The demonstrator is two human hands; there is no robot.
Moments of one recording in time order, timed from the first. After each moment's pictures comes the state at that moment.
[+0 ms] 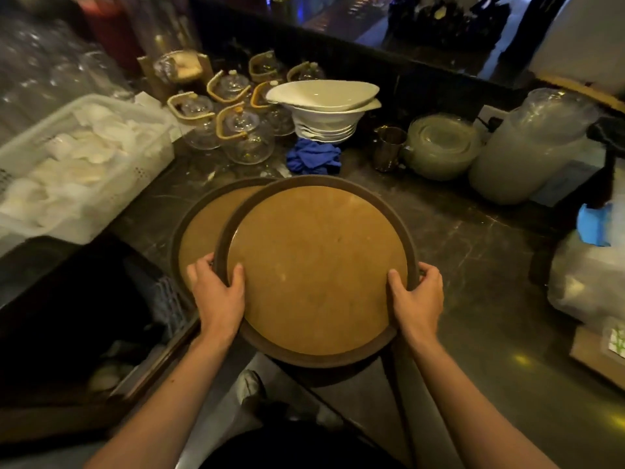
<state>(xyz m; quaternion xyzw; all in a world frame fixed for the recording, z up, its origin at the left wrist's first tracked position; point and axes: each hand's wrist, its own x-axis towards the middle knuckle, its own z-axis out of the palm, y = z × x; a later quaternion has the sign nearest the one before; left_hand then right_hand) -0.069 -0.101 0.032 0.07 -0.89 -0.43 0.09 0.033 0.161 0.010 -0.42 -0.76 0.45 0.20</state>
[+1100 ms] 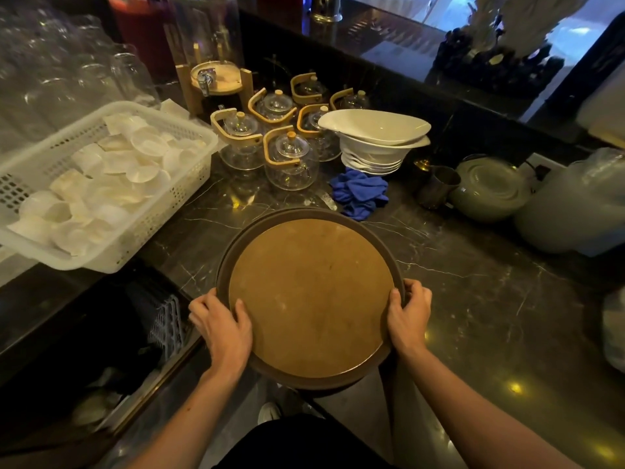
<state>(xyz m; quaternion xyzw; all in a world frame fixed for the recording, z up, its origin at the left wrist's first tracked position) -0.157 -0.188 -0.033 0.12 -0.92 -0.38 0.04 -0.085 0.085 -0.030 -0.40 -0.80 0.42 0.17</state>
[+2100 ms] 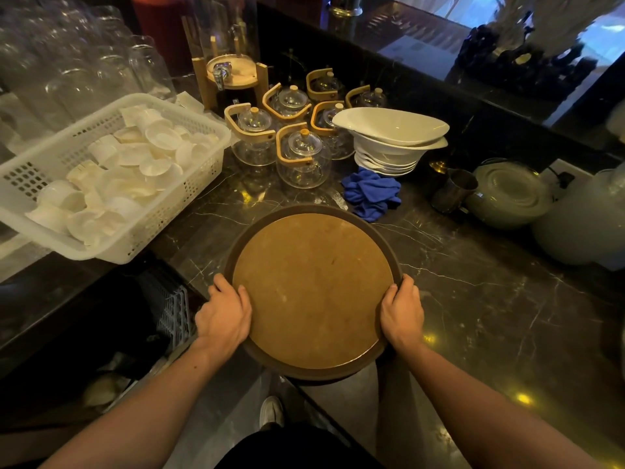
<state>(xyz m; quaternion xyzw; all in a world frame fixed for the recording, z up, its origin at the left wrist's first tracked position) -0.185 -0.198 -0.022 0.06 -0.98 -0.16 -0.09 -0.111 0.084 -0.041 -0.39 -0.86 0.32 0.05</state>
